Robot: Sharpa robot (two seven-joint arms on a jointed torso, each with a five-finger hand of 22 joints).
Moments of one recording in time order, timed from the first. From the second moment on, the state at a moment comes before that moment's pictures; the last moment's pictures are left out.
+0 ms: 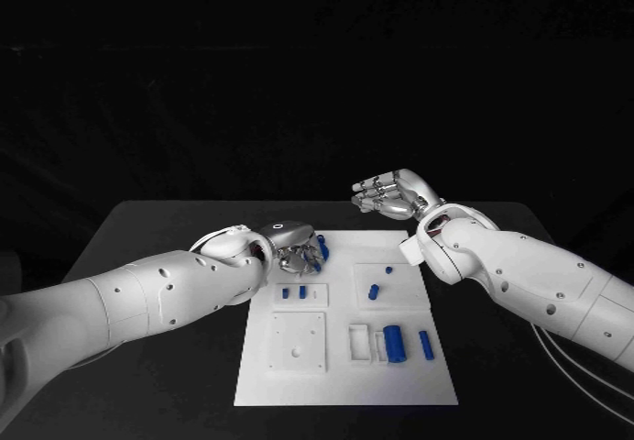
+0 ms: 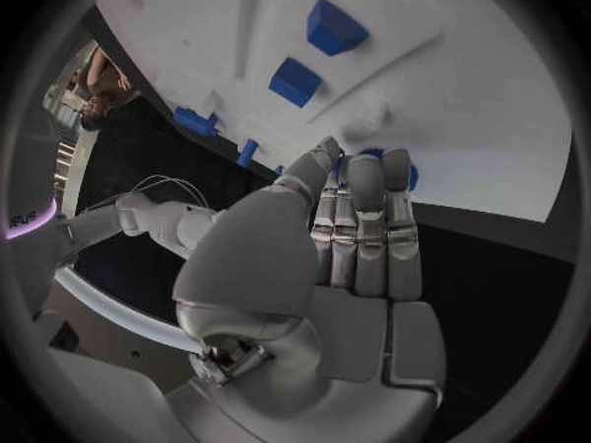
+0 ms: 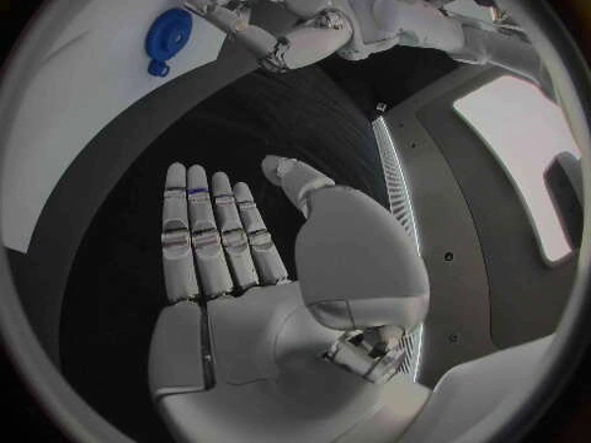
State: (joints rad) left arm 1.32 -0.44 -0.21 1.08 -1.35 -0.28 0.14; left_hand 1.40 0.00 0.20 -0.16 0.21 1.22 0.09 0.06 0.07 1.32 0.03 0.06 0.06 1.29 -0.05 1.09 0.38 0.09 1.19 -0.07 0.37 1.31; right arm 1.05 -0.68 0.33 1.30 -0.94 -0.38 0.12; right_hand 1.24 -0.12 0.39 -0.06 0.44 0.95 0.16 0.06 0.06 1.07 0.14 0.07 0.06 1.10 0.14 0.07 0.06 0.10 1.02 0.14 0.08 0.07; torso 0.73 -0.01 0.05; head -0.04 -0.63
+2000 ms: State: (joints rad) left arm 1.31 -0.55 -0.15 1.14 -1.27 -0.13 0.10; left_hand 1.40 0.00 0.20 -0.16 0.20 1.22 0.09 0.06 0.07 1.32 0.03 0.06 0.06 1.28 -0.04 1.09 0.37 0.09 1.18 -0.06 0.37 1.31; right arm 1.05 -0.69 0.33 1.30 -0.94 -0.38 0.11; right_hand 1.24 -0.12 0.39 -0.06 0.44 0.95 0.16 0.06 0.06 1.07 0.14 0.07 0.06 1.10 0.14 0.07 0.06 0.10 1.02 0.14 0.08 0.07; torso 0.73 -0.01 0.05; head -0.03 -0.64
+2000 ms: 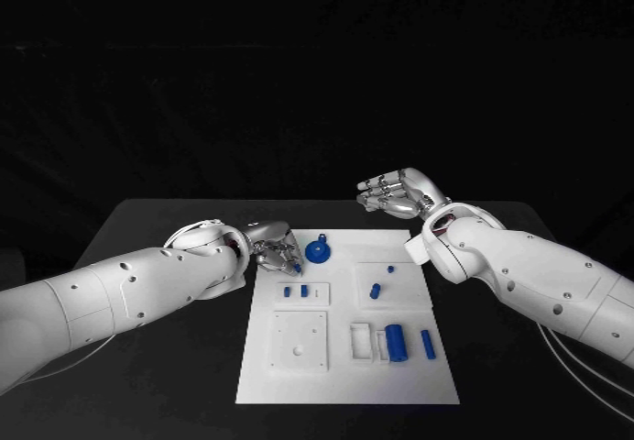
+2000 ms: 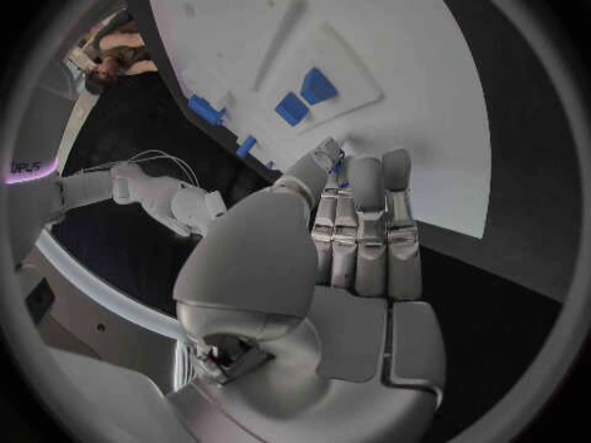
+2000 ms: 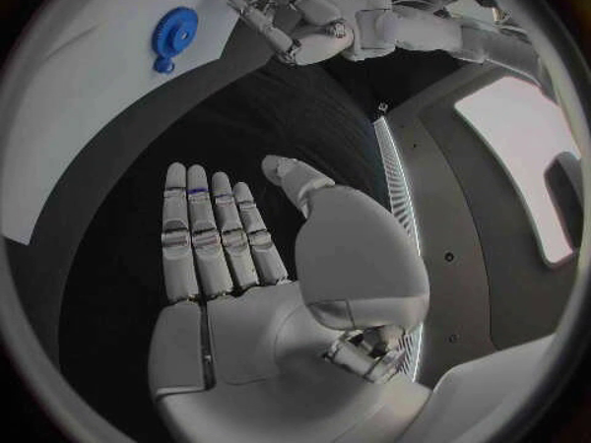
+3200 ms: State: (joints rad) left arm 1.31 -0.53 -0.18 1.12 -1.35 -0.16 0.13; left_hand 1.40 0.00 0.20 -0.16 0.20 1.23 0.09 0.06 0.07 1.32 0.03 0.06 0.06 1.28 -0.04 1.09 0.37 0.08 1.18 -0.06 0.38 1.31; right arm 1.05 -0.69 0.33 1.30 -0.94 -0.38 0.12; right_hand 1.24 -0.12 0.39 -0.06 0.44 0.95 0.16 0.06 0.06 1.07 0.14 0.07 0.06 1.10 0.14 0.07 0.06 0.10 1.02 0.14 0.08 0.07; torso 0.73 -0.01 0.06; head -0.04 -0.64
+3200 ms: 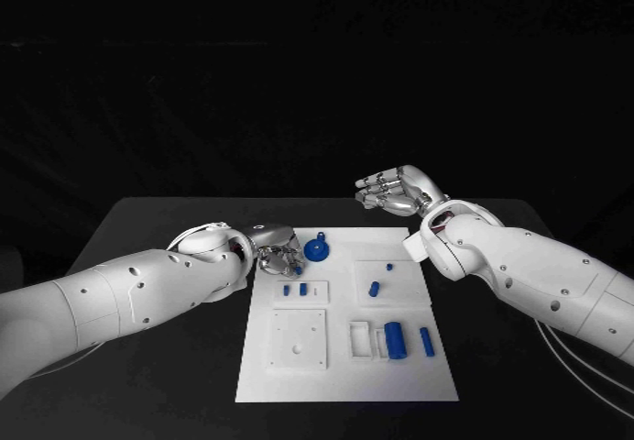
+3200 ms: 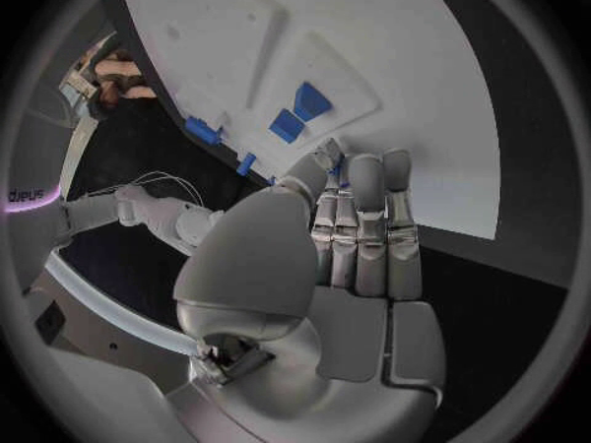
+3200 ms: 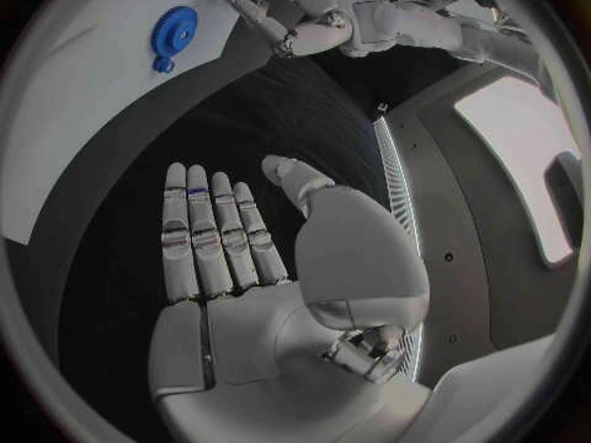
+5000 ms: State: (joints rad) left arm 1.31 -0.73 -0.13 1.23 -0.84 -0.26 0.12; left_hand 1.38 -0.08 0.27 -0.13 0.19 1.05 0.13 0.06 0.06 1.20 0.08 0.06 0.06 1.19 0.00 0.79 0.24 0.08 1.10 -0.02 0.20 1.25; right arm 1.04 -0.78 0.33 1.33 -1.27 -0.18 0.01; right_hand 1.28 -0.10 0.33 -0.21 0.38 1.13 0.12 0.06 0.07 1.22 0.07 0.06 0.06 1.46 -0.01 0.25 0.24 0.11 1.30 -0.04 0.43 0.28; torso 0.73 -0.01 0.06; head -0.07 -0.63
